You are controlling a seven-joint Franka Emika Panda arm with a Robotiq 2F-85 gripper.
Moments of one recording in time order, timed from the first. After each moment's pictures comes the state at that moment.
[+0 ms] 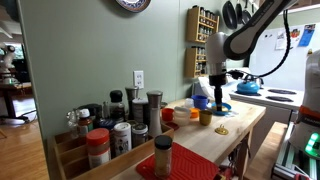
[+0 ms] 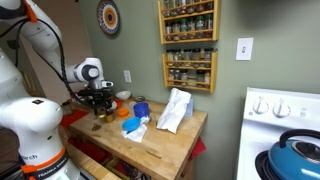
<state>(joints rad) 0.25 -0.22 0.19 -2.74 0.03 2.39 -0.06</state>
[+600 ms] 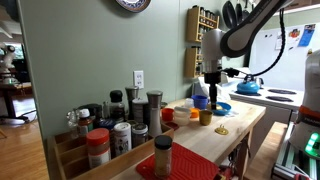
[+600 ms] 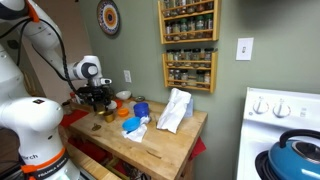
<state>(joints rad) 0.27 -0.20 0.21 -2.68 0.03 2.39 -0.06</state>
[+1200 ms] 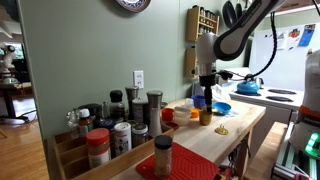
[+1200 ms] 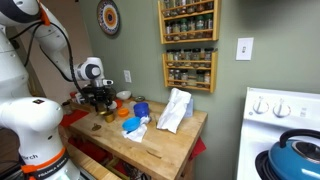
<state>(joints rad) 0.26 -0.10 0.22 -2.61 0.01 2.40 -0.05</state>
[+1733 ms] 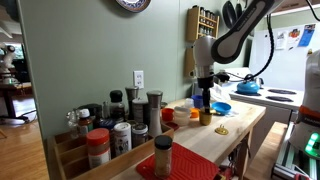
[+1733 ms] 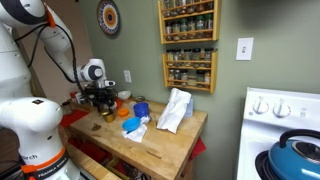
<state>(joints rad) 0.24 -0.05 0.22 -2.59 -0.02 2.41 -0.02</state>
